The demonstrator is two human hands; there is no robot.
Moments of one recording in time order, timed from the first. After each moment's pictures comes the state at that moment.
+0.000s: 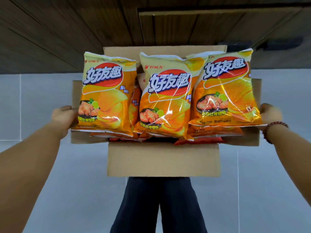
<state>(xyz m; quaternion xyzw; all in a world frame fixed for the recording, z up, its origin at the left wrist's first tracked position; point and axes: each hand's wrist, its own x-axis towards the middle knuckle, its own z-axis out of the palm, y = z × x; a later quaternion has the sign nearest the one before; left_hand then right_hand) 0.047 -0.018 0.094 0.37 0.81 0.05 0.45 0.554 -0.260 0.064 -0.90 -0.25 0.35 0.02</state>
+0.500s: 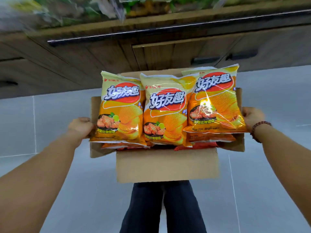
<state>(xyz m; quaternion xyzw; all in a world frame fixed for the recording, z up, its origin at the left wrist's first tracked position) 0.072 -0.037 0.168 0.47 0.78 -0.09 0.41 0.501 -0.259 0.166 -0.90 -0.24 0.37 0.04</state>
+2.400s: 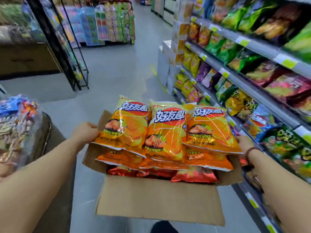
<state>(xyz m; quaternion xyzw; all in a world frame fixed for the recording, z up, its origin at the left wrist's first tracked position) 1.073 -0.604 0.587 0.95 -0.11 -0.17 0.25 0.727 -0.967 0.562 -0.81 0.50 0.00 0.30</state>
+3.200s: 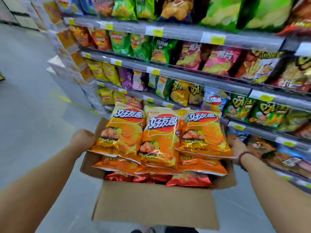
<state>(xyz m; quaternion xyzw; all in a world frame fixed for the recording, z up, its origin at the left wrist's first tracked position) 1.298 -1.048 0.557 0.85 -0.47 -0.20 0.12 0.804 -1.063 0.518 -0.55 0.77 -0.03 0.33</state>
